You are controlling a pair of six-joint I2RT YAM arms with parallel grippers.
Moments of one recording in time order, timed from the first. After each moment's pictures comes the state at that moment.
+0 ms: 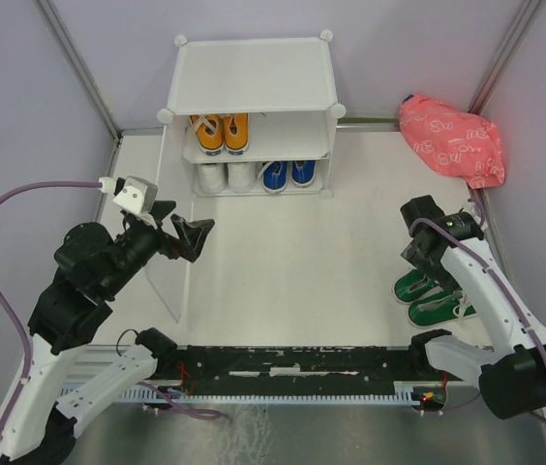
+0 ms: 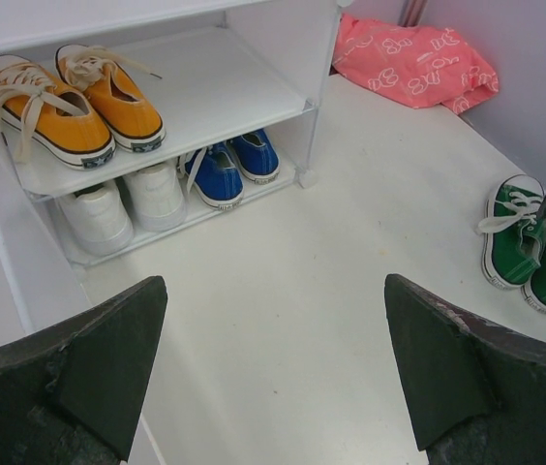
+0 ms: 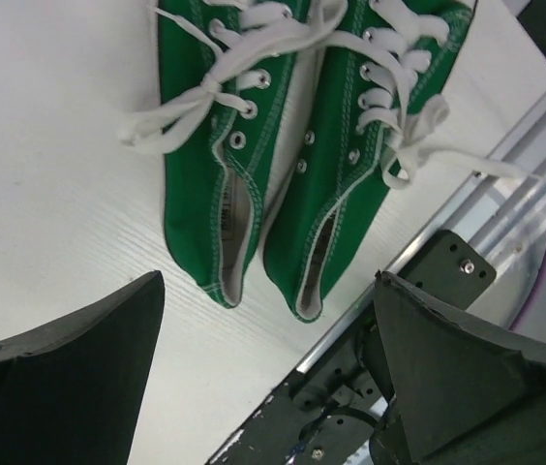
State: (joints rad) left arm -0.57 0.64 1.18 -0.63 -0.02 -0.10; right arm 0.27 1.12 1.03 -1.32 0.58 1.07
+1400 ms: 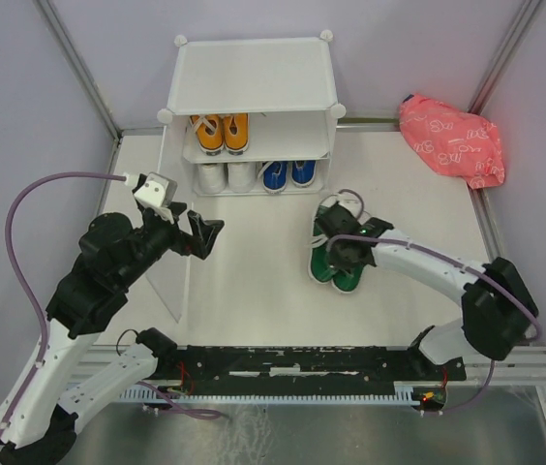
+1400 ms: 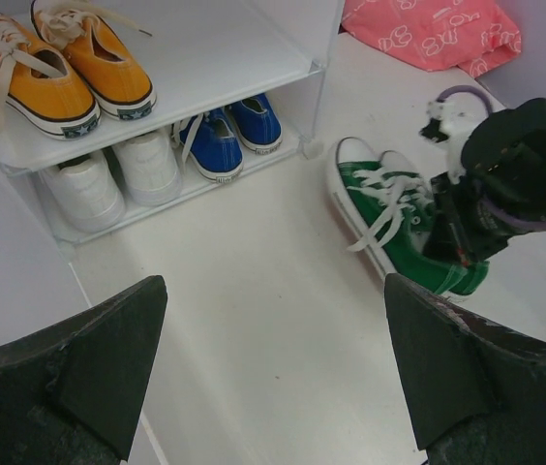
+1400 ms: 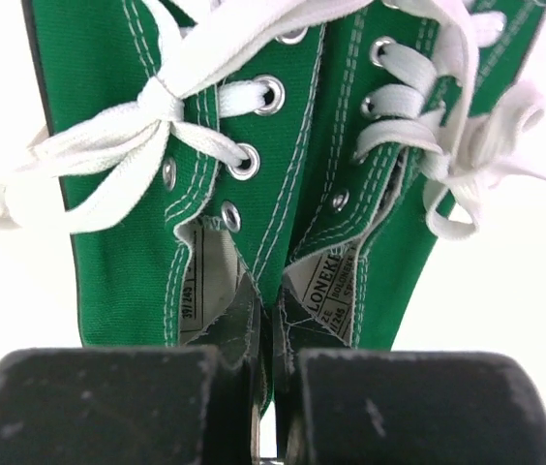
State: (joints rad) left arm -0.57 0.69 1.11 -0.60 -0.02 -0.10; right arm 0.69 1.39 0.92 -0.72 0.32 0.78
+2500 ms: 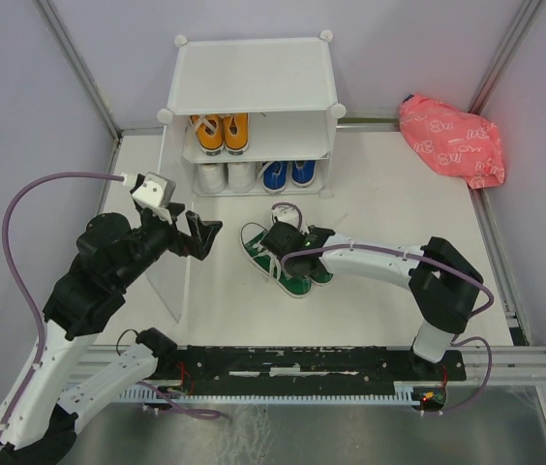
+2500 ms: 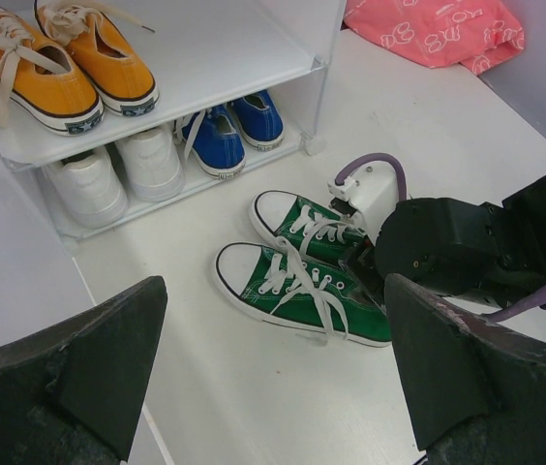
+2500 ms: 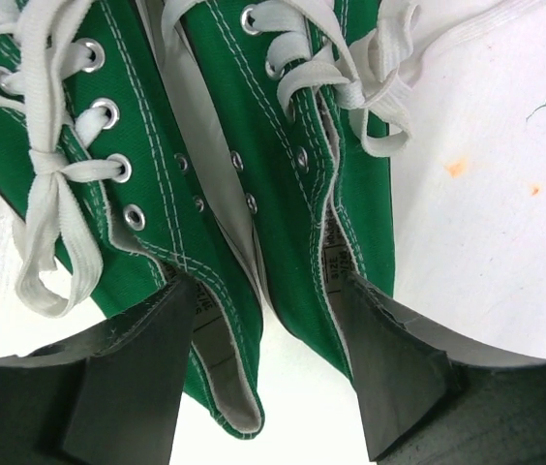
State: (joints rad) left arm -0.57 0.69 1.13 -0.63 -0.03 -0.10; right arm 1.01 1.73 1.20 -0.66 0.51 0.56
